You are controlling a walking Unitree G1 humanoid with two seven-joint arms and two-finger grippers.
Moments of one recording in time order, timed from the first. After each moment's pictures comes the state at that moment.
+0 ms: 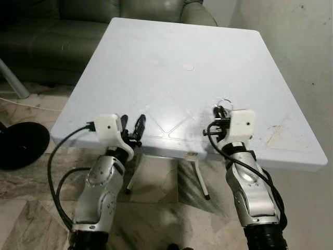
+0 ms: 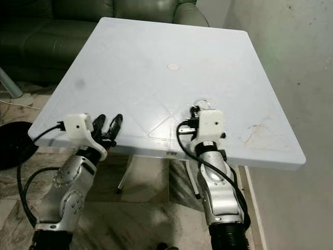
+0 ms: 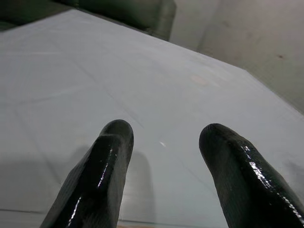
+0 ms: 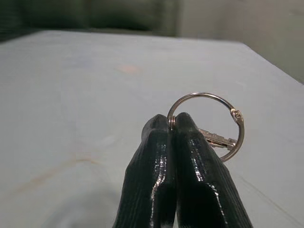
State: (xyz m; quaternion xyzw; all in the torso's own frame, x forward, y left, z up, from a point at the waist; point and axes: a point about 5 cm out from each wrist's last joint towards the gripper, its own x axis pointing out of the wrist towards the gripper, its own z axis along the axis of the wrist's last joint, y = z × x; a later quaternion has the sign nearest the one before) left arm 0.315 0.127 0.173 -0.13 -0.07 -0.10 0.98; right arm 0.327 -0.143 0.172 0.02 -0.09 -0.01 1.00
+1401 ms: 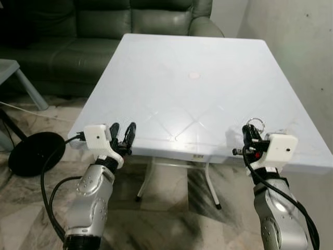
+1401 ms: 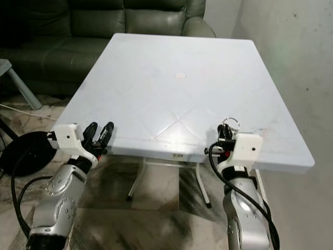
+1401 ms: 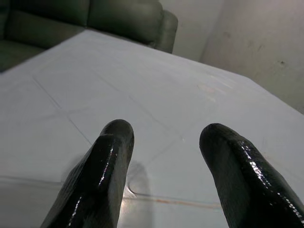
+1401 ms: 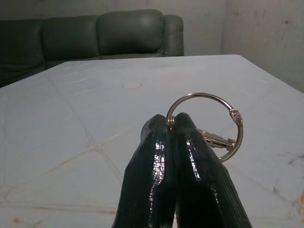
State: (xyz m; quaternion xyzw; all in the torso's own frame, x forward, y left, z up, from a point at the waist) left arm 0.309 0.150 0.145 -0.13 -0.07 -0.11 0.98; right arm 0.274 -0.179 0.153 0.04 -0.11 0.00 0.99
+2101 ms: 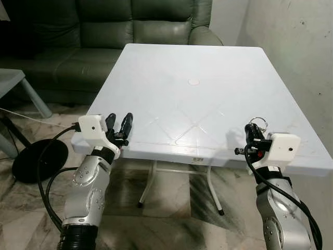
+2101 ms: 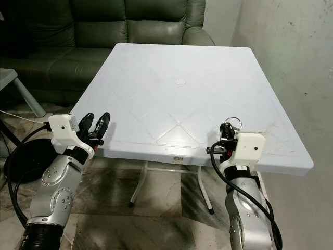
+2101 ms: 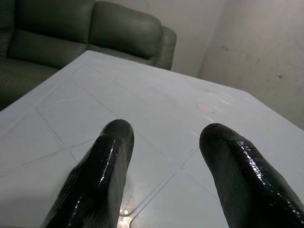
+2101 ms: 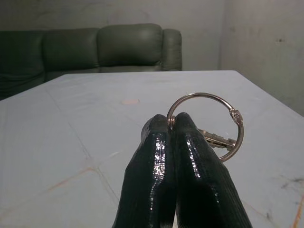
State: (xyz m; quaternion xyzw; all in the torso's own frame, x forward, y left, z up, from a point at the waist) left arm 0.322 0.153 0.157 -0.14 -0.08 -0.11 0.98; right arm 0.281 -0.181 0.165 0.03 -0.12 0.00 0.99
